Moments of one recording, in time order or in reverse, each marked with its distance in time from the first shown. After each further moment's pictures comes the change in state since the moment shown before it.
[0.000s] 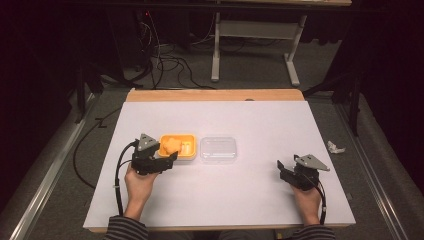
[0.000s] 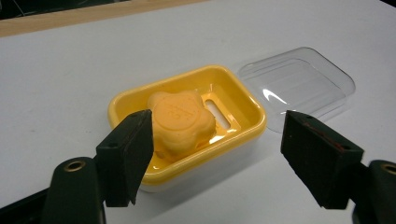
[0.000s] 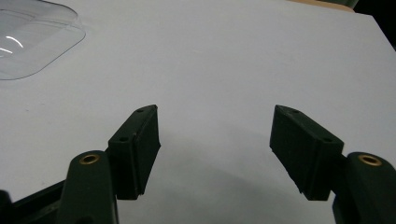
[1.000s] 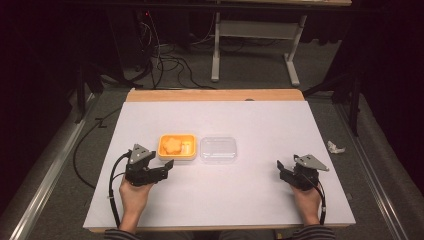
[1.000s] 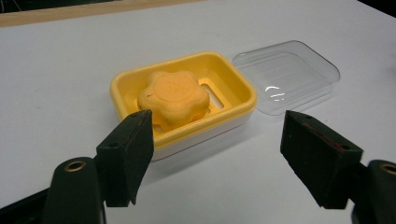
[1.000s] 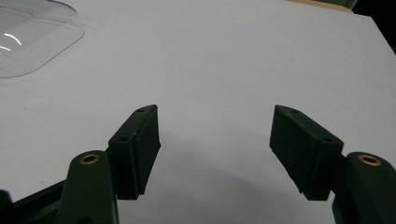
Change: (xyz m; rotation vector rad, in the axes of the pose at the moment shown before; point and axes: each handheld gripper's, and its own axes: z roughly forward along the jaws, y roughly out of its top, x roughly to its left) left arm -0.004 -0.024 -0.020 -0.038 -0.010 -0.020; right arm 0.001 0.000 0.000 0.001 -0.008 -0.008
